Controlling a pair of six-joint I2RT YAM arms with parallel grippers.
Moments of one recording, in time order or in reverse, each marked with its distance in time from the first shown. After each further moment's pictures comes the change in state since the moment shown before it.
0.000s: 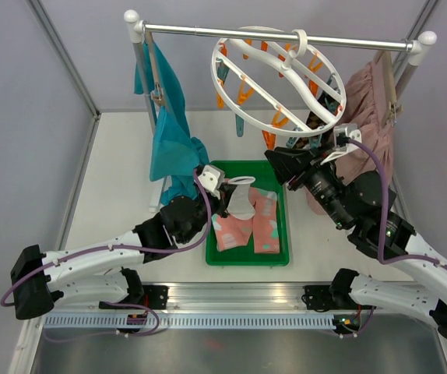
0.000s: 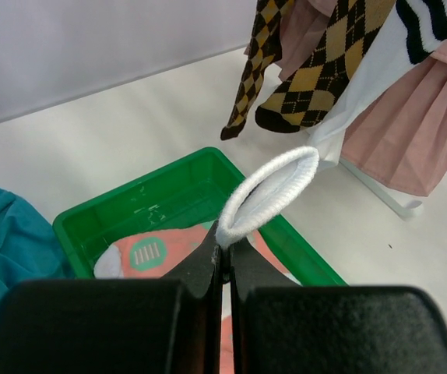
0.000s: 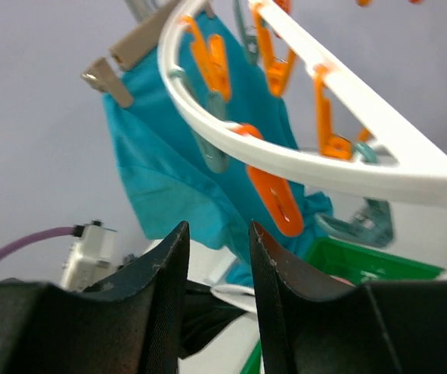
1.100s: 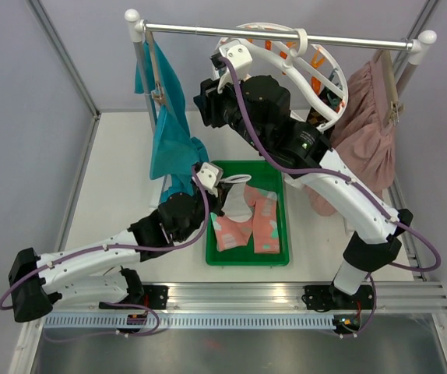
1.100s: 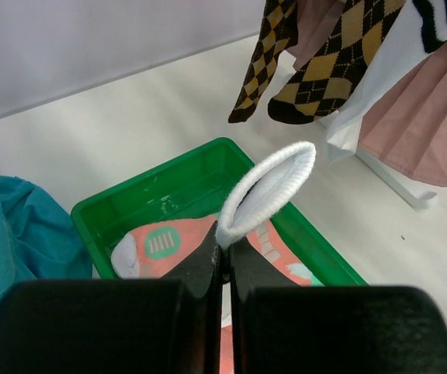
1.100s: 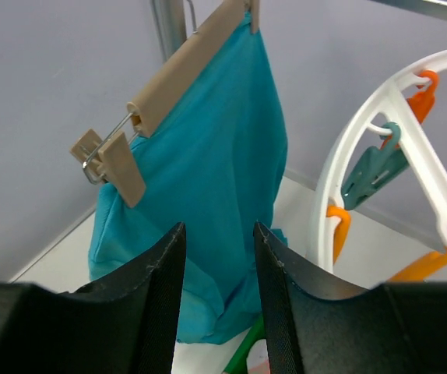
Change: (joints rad) left arm 0.018 -0.020 0.036 -0.111 -0.001 0.000; right arm 0.003 0.894 1.123 -0.426 -0.059 -0.324
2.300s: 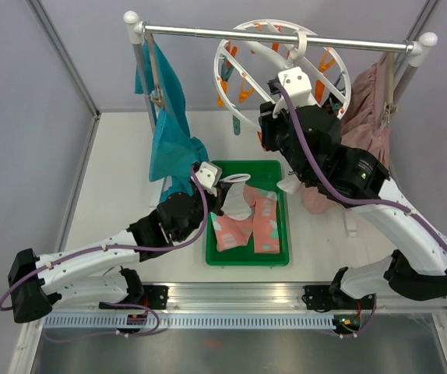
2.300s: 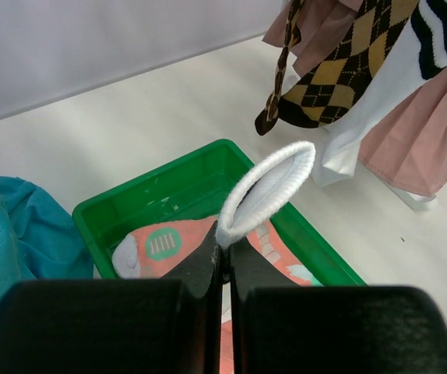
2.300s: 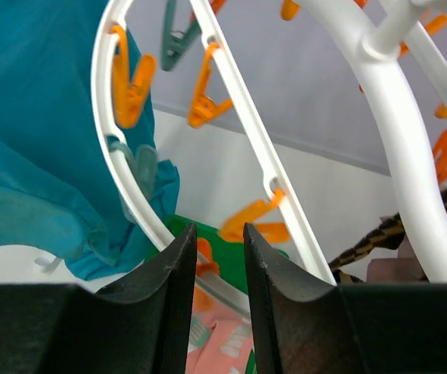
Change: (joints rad) left arm 0.005 -0.010 0.000 0.000 0.002 -0.001; right arm 0.016 -0.338 -0.313 -0.179 0.333 0.002
